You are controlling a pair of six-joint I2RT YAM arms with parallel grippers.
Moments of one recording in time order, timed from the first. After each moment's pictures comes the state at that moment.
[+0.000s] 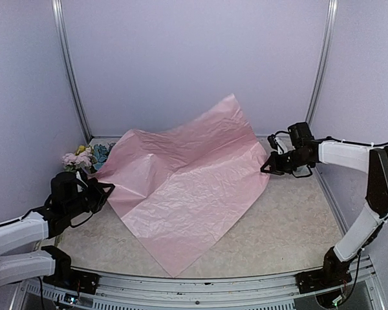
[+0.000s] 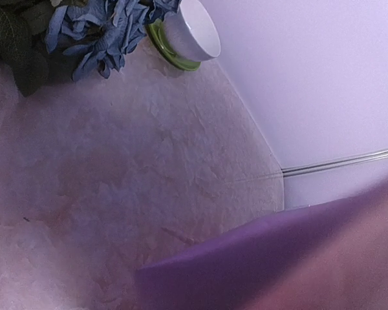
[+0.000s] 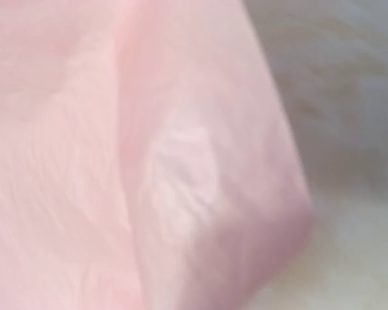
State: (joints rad) left arm -0.33 0.87 0.27 0.24 0.10 -1.07; right arm 0.25 1.65 1.12 -0.34 -0.46 0.22
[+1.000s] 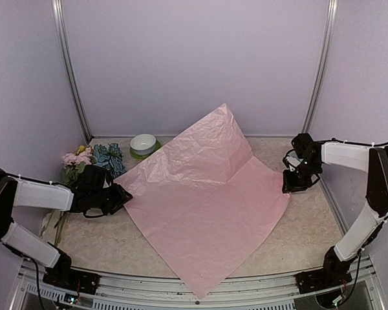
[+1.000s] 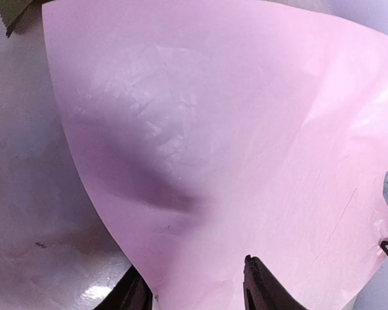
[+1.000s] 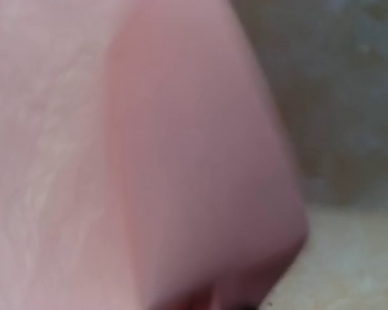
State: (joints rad) left arm -0.38 1.39 0.50 0.11 0.12 -0.93; right arm 0.17 1.62 1.08 -0.71 -0.07 0.10
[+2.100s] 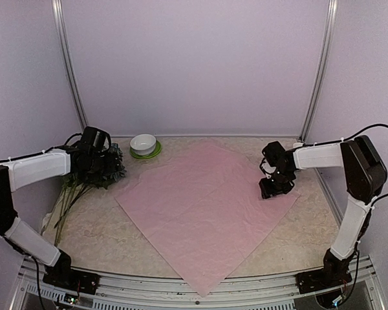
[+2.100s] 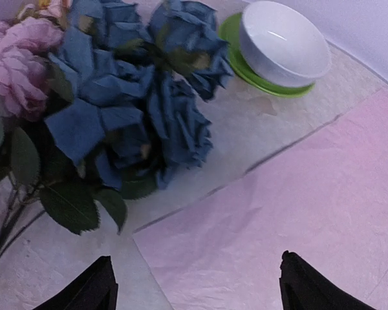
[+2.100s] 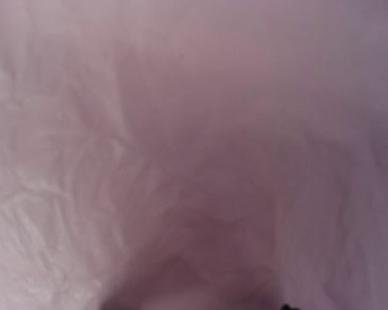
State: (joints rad) left arm -0.36 1.44 0.94 -0.35 -0.23 -0.57; right arm 0.39 1.83 1.12 -0.57 0.12 0.13
